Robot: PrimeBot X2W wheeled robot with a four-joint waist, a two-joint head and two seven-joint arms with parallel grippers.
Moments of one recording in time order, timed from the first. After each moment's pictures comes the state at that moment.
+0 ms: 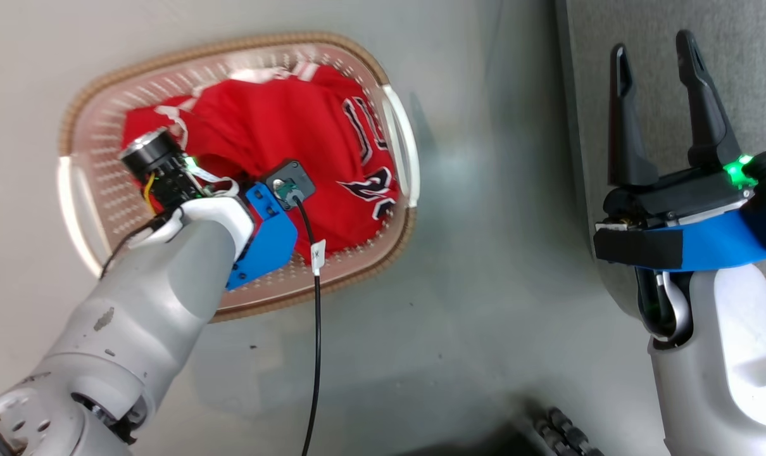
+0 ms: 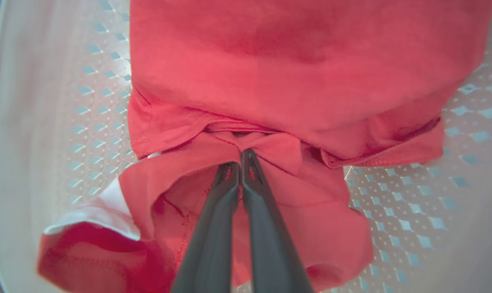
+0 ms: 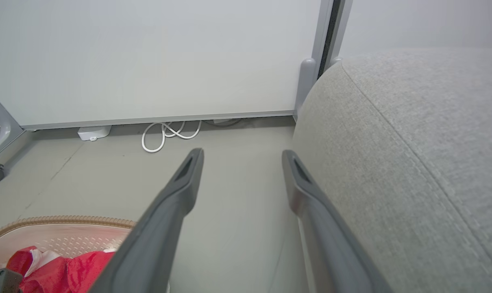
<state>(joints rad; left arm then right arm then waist) -1.08 0.15 -1.19 1.26 -0.20 -0.12 0.08 -0.51 -0.05 0.03 0.05 0.14 0.13 -0.26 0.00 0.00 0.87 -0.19</state>
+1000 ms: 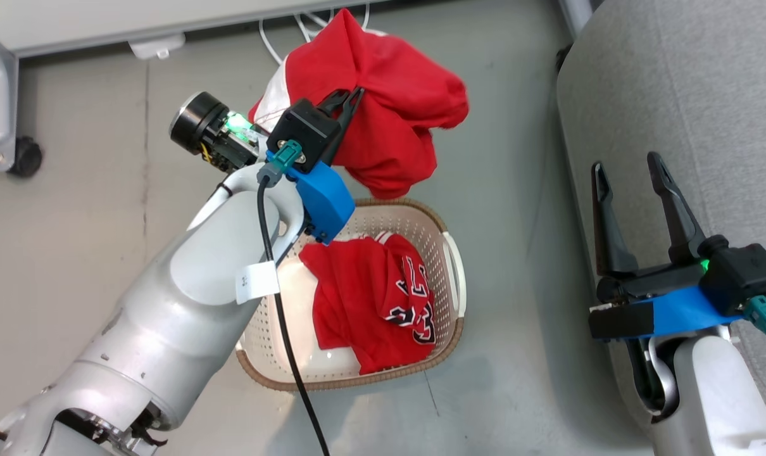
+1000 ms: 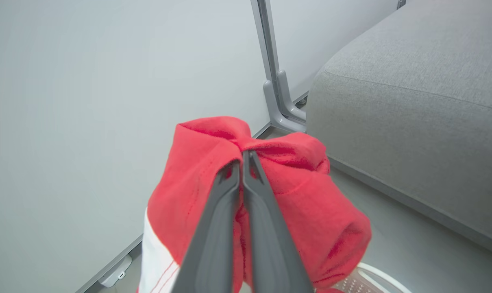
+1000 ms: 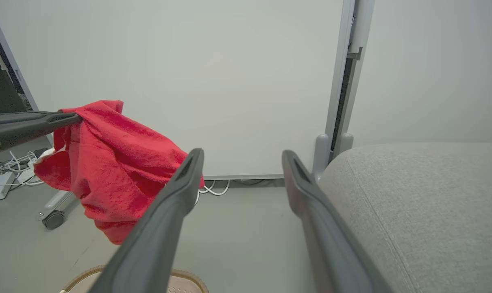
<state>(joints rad) -1.01 0.15 -0.89 0.88 -0.41 -0.08 -0.26 -0.32 -0.05 0.00 0.14 0.09 0.13 -0.26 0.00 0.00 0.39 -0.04</state>
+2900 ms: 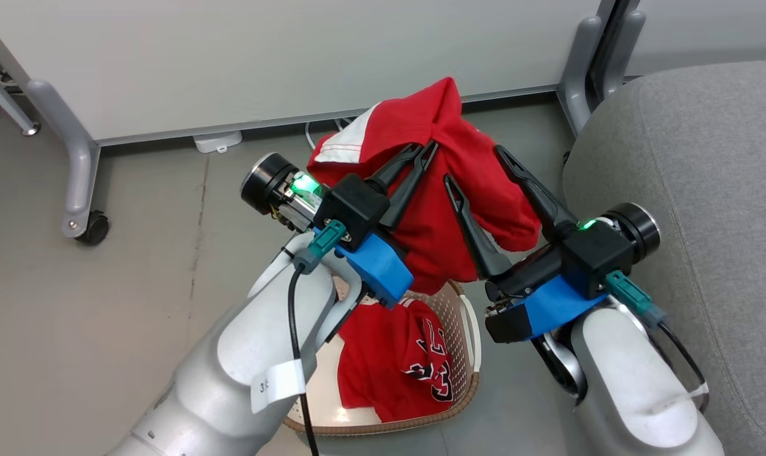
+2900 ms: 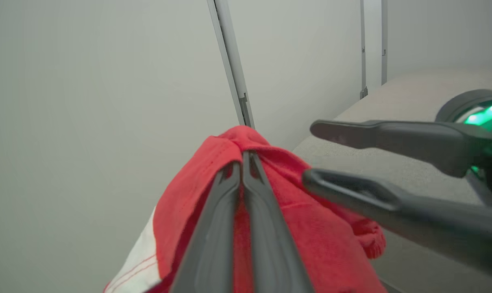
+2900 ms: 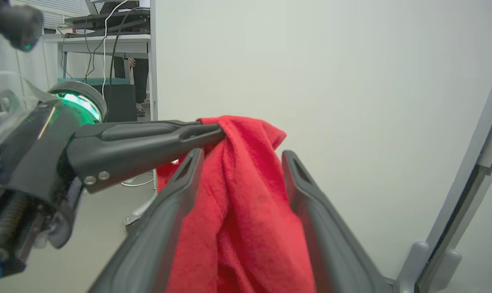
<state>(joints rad) -0.76 0.09 -0.74 0.55 -0.31 -0.10 -0.26 -0.47 -0.06 0.32 0.25 0.06 0.13 -0.26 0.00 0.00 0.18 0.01</state>
